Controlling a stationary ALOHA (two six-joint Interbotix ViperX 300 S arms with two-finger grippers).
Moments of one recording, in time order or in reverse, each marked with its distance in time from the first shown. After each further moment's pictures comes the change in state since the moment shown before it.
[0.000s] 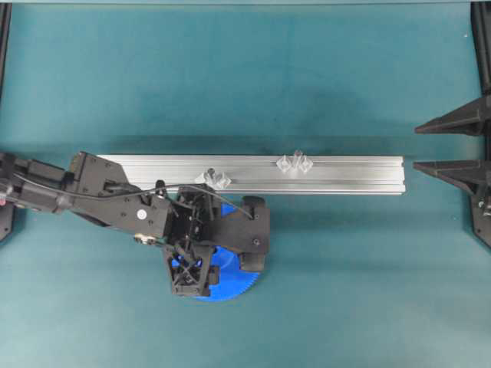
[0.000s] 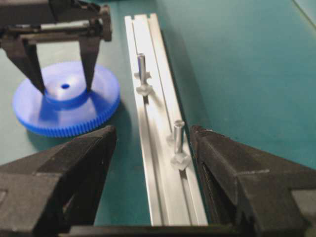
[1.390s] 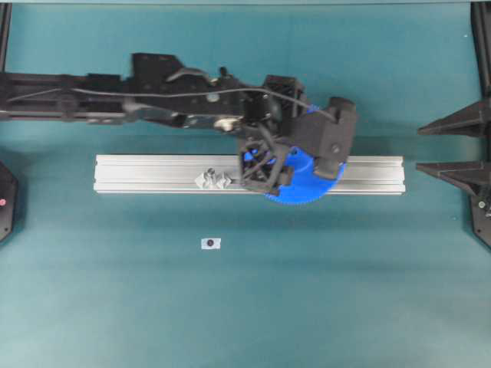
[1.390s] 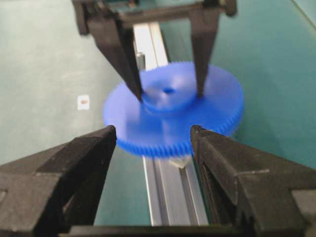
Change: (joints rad) left arm 0.285 0.190 -0.488 0.000 0.161 0.526; right arm 0.000 -0.037 0.023 0.000 -0.002 0.000
